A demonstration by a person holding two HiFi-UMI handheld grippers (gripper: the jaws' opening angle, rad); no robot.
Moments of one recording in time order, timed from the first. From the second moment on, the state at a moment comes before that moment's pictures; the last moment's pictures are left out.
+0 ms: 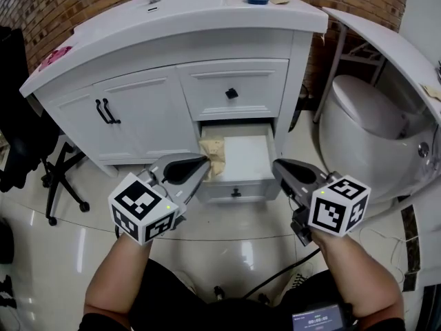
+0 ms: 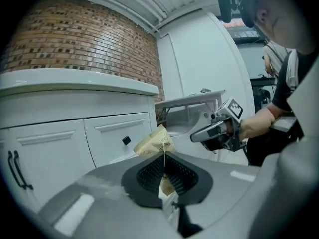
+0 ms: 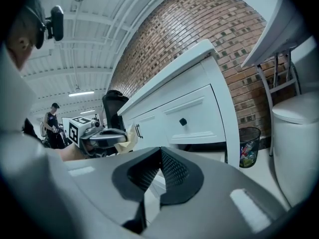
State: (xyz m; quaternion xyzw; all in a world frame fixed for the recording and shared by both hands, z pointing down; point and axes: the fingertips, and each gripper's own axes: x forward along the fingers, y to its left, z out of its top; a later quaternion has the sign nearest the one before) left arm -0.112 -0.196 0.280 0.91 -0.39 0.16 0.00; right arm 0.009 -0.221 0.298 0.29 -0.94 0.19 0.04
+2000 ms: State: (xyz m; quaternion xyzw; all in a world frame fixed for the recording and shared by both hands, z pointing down) left arm -0.131 -0.194 0.315 0.87 -0.43 0.22 -0.04; right arm 0.009 -0.224 0.299 0.30 -0.94 0.19 0.04
